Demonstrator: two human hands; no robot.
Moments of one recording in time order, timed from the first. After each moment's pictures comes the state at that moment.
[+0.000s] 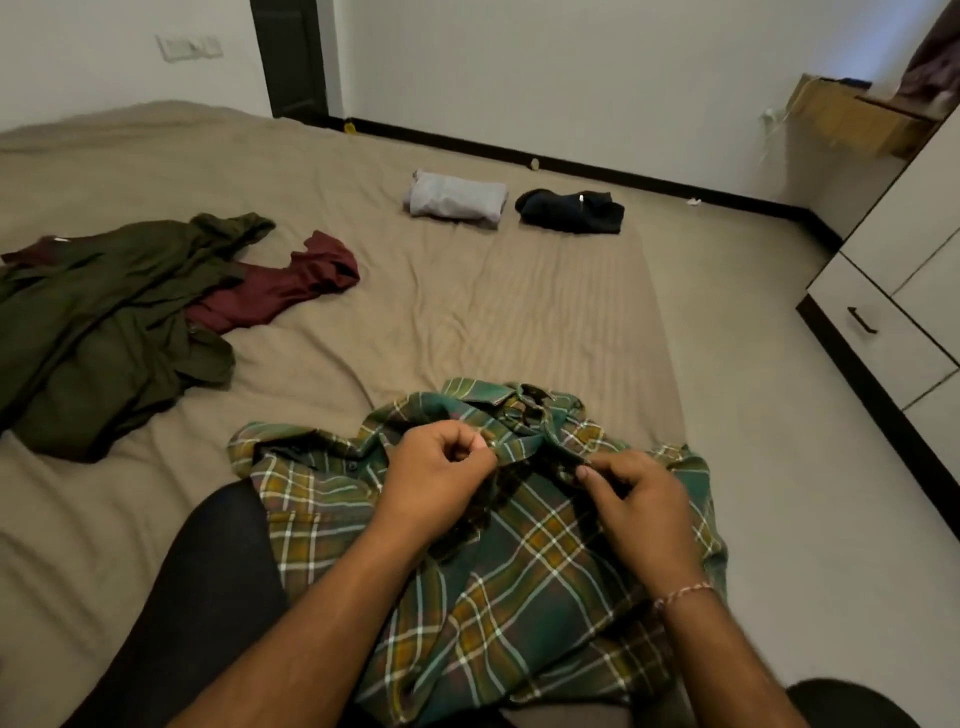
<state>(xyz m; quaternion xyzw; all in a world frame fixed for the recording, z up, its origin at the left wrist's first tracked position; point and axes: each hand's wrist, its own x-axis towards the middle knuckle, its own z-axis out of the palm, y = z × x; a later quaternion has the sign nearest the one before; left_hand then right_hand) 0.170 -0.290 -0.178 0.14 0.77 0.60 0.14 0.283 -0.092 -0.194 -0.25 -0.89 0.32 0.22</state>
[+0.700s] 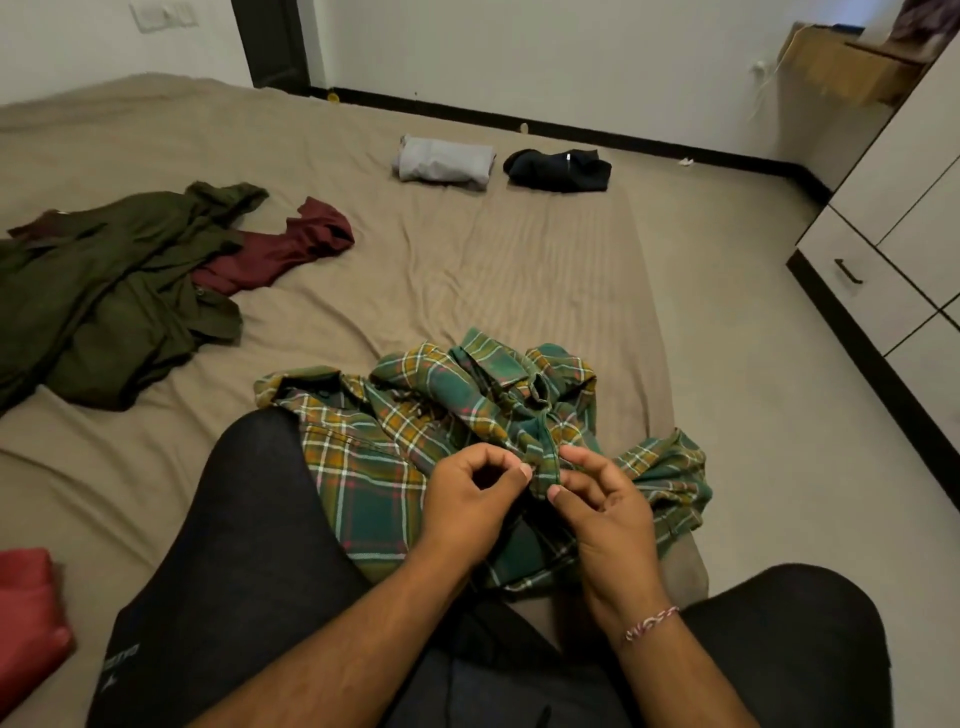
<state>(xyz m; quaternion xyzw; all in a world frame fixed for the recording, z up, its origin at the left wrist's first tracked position) 0.271 -0.297 -0.215 0.13 0.72 0.66 0.16 0.358 -0.182 -0.214 -0.30 -0.57 0.73 0.23</state>
